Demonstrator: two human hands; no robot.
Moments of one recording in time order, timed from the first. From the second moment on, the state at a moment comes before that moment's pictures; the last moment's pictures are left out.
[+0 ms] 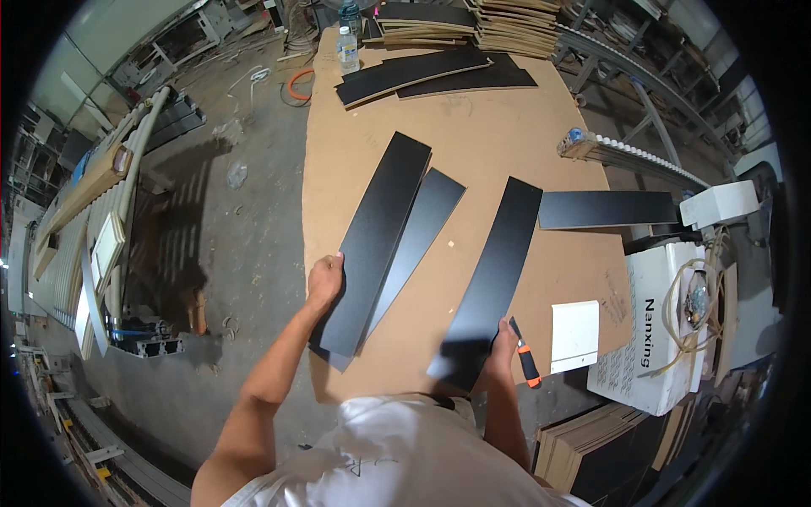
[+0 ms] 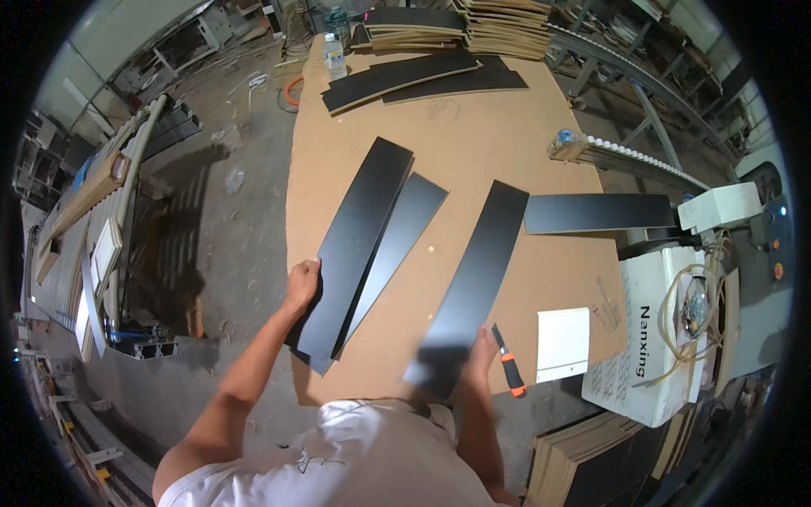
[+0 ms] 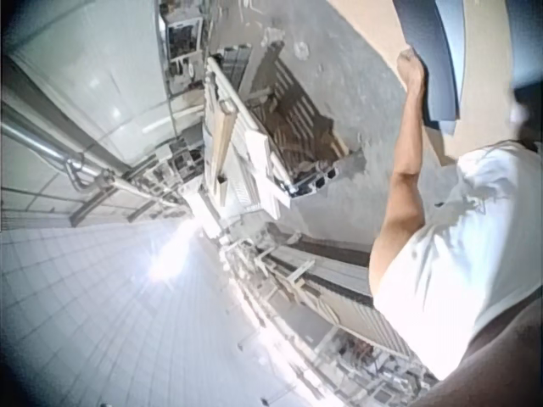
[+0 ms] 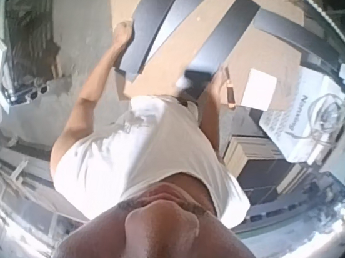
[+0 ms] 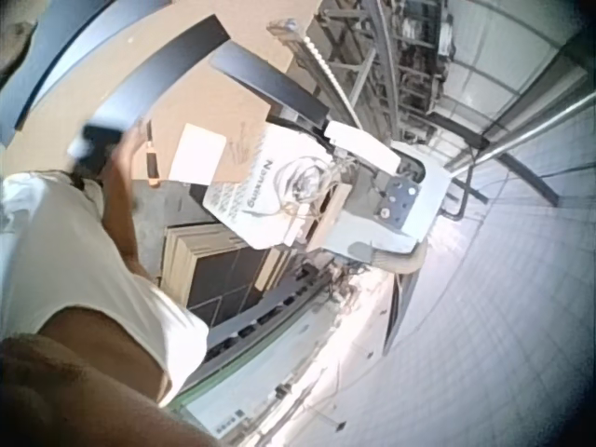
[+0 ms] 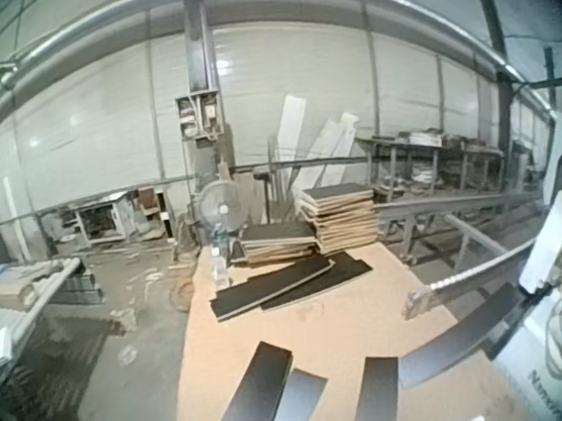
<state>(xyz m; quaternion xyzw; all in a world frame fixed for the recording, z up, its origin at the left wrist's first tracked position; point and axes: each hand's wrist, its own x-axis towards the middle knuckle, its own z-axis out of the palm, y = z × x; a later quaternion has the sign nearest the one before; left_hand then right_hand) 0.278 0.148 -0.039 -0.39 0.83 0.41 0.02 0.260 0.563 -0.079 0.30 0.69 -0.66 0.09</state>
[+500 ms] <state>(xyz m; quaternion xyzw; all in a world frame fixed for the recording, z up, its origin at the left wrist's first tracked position) -0.117 -0.001 -0.014 -0.18 0.90 0.37 -0.15 0.281 0.536 -0.072 0.33 0.63 -0.70 0.05</state>
